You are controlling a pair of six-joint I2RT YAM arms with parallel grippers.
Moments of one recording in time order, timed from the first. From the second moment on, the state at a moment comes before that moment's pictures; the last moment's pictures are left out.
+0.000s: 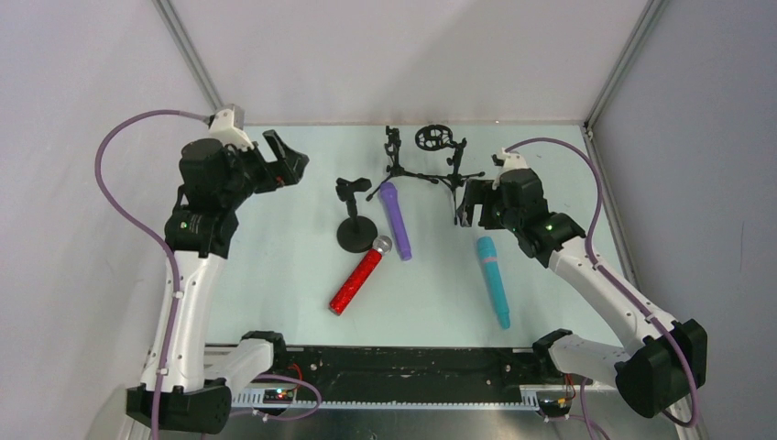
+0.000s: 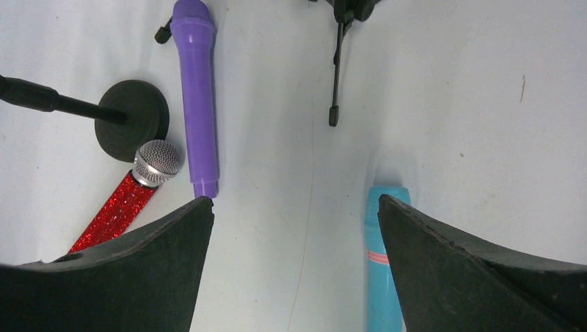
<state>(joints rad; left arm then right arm) -0.06 1.03 1.31 -0.56 0.21 -0.36 0.46 1.13 0.96 -0.40 0.08 0.36</state>
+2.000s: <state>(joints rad) -0.06 0.90 1.19 -0.43 0.06 -0.26 0.25 1.91 1.70 -0.30 -0.35 0.03</state>
